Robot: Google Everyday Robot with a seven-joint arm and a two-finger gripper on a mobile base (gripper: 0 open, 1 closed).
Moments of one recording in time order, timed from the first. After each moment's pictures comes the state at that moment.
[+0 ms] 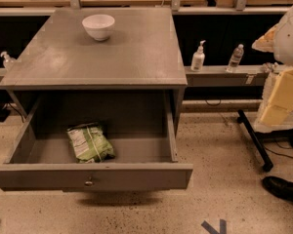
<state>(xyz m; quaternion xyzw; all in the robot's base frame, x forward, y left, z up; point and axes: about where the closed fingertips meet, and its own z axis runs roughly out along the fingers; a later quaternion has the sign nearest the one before) 0.438 -0.215 0.982 -0.60 0.78 -0.04 0.17</state>
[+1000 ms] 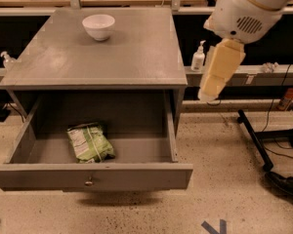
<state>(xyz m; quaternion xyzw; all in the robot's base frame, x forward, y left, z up) 0.497 -0.134 0.995 -0.62 0.76 -0.03 0.20</state>
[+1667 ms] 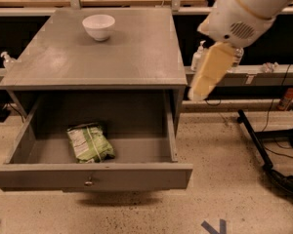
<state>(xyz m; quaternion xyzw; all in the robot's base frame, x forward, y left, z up) 0.510 -0.117 0.984 -0.62 0.75 0.01 0.23</state>
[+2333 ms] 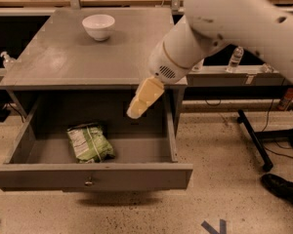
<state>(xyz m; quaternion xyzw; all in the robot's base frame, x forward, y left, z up) 0.553 -0.007 0.894 -0.58 0.76 0.10 0.29</state>
